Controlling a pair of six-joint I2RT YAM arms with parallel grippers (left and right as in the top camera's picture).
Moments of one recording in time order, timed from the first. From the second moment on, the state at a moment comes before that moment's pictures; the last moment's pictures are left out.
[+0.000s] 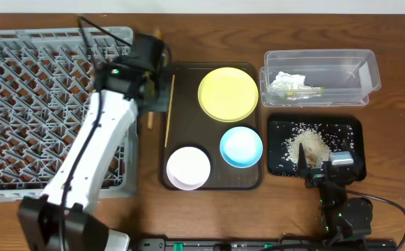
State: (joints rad) left arm -0.26 1.60 1.50 -1.09 -0.15 -0.13; right arm 0.12 0.01 0.01 -0.07 0.06 -0.09
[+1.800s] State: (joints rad) left arm -0.14 1.64 1.51 -0.96 0.08 -0.06; right arm 0.12 0.01 0.01 -0.07 0.06 -0.09
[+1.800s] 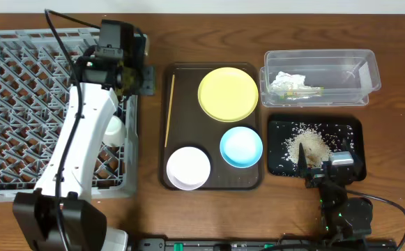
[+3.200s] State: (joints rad) left arm -0.26 1.81 1.41 -0.93 0.02 -0.09; right arm 0.12 0.01 0.01 -0.07 0.06 -0.09
